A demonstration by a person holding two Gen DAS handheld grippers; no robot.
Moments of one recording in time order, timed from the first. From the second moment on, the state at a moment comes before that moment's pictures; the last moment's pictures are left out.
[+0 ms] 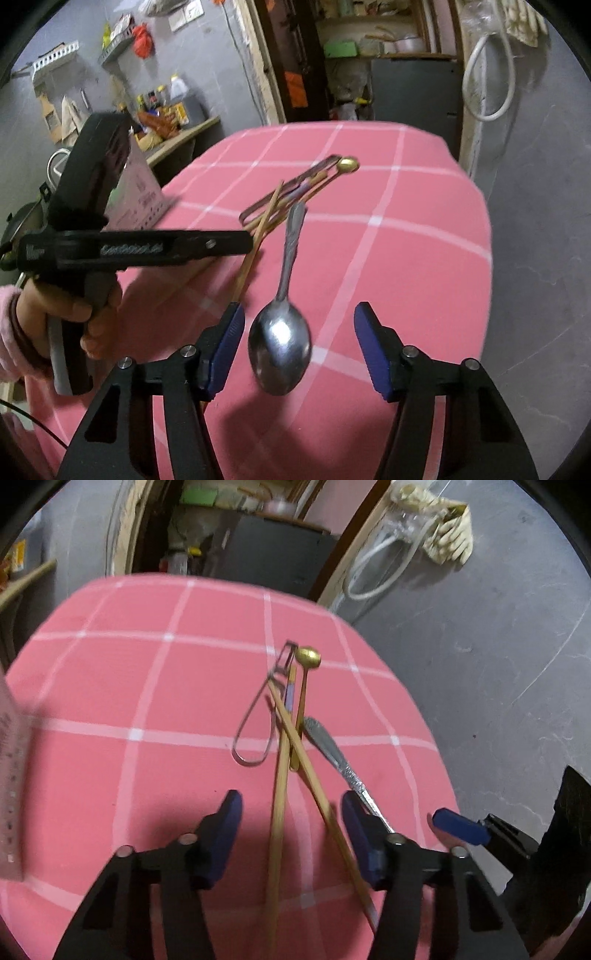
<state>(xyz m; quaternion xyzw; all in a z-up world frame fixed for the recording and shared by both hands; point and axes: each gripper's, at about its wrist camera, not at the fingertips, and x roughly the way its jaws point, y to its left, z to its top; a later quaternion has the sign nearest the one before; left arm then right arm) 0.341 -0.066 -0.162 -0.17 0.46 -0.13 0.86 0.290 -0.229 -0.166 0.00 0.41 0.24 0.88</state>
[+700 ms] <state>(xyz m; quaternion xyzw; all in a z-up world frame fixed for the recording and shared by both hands) 0.348 -0.068 -0.156 -0.14 0.53 -0.16 0.83 0.269 -0.236 -0.167 0.03 0.47 0.16 0.86</state>
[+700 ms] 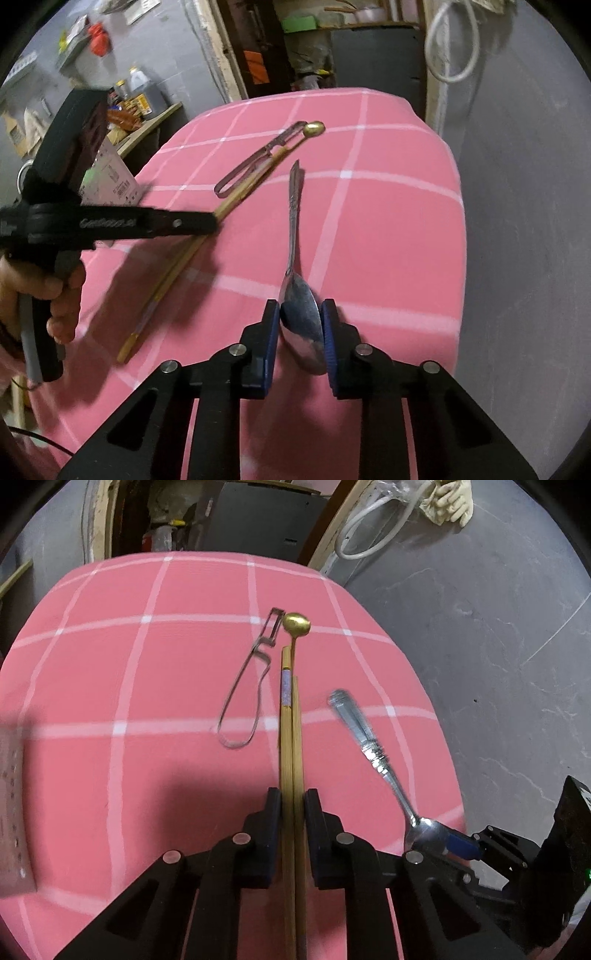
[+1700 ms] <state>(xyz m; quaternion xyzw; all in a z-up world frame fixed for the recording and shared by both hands) 0.286 -0.059 -0.159 -0.10 0.57 -0.18 0.79 0.292 -0.236 -0.161 0.04 0.52 0.22 0.82</state>
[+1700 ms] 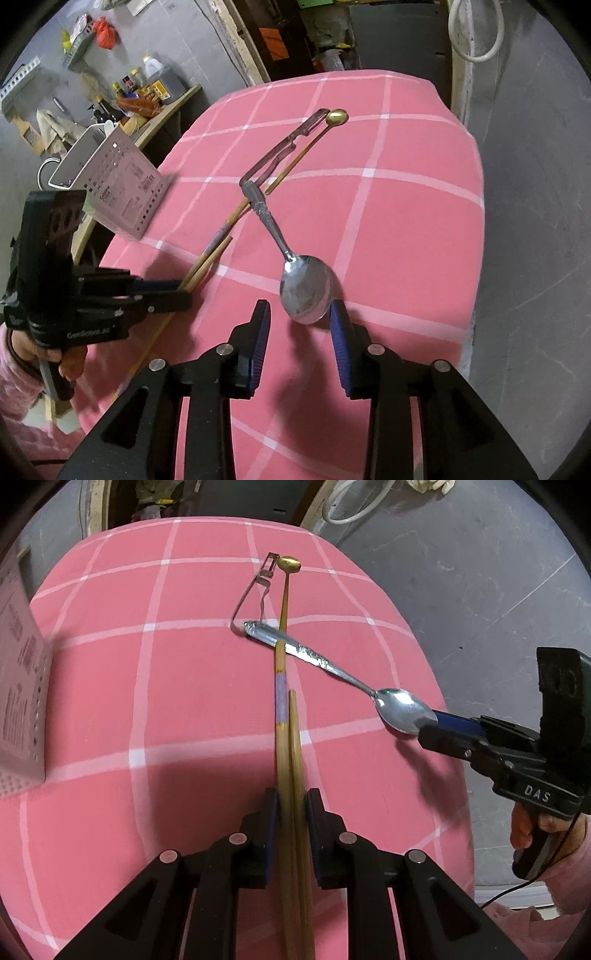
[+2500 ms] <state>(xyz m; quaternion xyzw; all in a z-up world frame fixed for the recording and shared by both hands) 0.288 -0.043 -0.159 -0.13 0.58 -0.15 0.79 0.369 -0.180 -0.164 -0.08 0.52 0.34 0.78</state>
